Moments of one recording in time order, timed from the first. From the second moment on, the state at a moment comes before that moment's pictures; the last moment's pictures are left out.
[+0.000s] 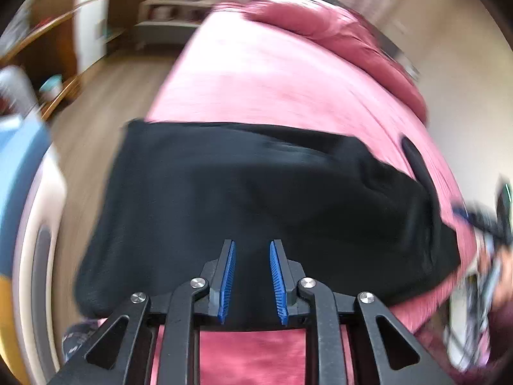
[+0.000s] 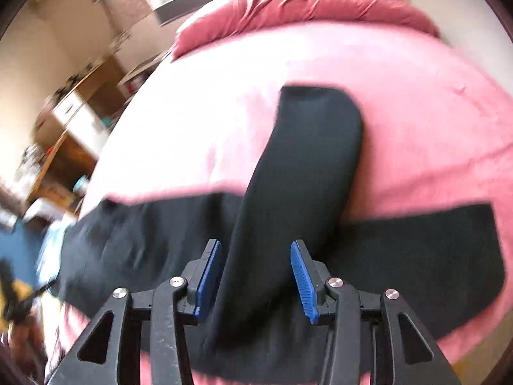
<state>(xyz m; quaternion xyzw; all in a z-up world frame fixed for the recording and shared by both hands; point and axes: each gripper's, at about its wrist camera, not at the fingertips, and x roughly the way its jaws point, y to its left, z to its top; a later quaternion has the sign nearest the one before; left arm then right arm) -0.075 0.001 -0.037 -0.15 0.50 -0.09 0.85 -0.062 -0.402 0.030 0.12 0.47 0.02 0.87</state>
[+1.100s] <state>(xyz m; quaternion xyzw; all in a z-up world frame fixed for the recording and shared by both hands) -0.056 -0.144 -0.036 -0.02 0.50 -0.29 0.81 -0.032 -0.500 0.073 0.25 0.38 -0.09 0.88</state>
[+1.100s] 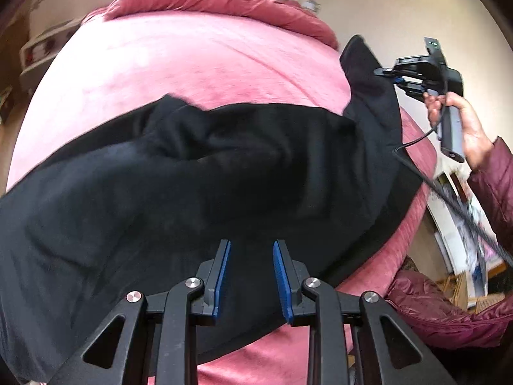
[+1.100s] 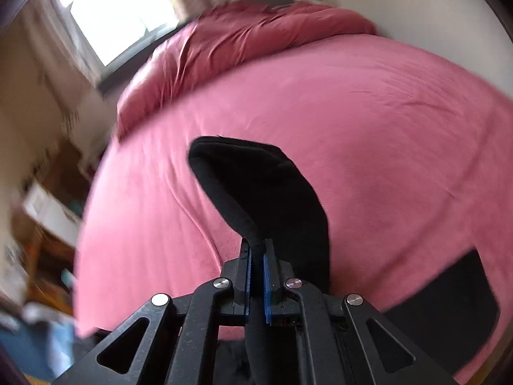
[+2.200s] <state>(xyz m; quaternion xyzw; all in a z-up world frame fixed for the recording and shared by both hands) -0.064 -0.220 -0.062 0.08 0.52 -0.37 0.77 -0.233 -0.662 -0.031 0.45 0.33 -0.23 0.80</state>
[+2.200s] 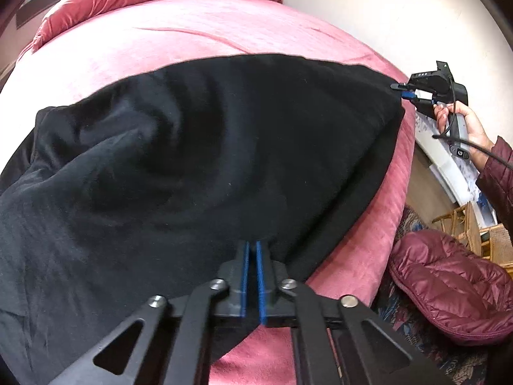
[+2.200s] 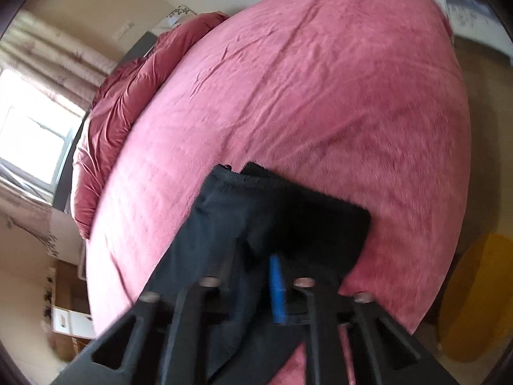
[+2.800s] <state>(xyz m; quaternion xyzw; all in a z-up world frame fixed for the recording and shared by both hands) -0.065 -0.172 -0.040 0.02 0.52 -0.39 0.76 -0.258 -0.672 -0.043 0.43 0.38 -0.27 0.77</state>
